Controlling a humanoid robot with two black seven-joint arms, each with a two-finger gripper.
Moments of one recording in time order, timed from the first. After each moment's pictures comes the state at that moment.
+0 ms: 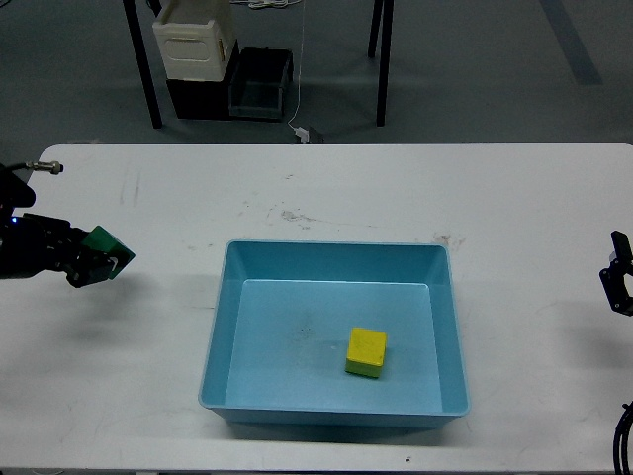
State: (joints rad) left arm -0.84 0.99 -0.42 -1.25 1.94 -0.36 -0.49; right arm -0.21 -0.26 1.48 1.63 -0.60 -0.01 0.29
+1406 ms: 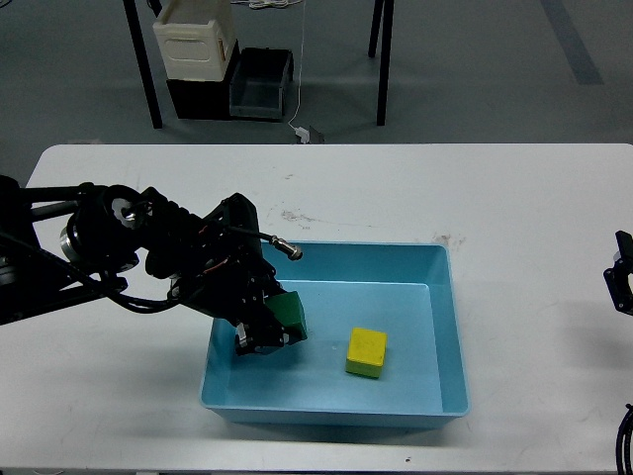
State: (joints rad) left arm -1.16 0.54 0.00 -1.41 2.08 -0.47 -0.49; right arm -0.22 -0.26 1.48 1.63 -0.60 -0.01 0.29
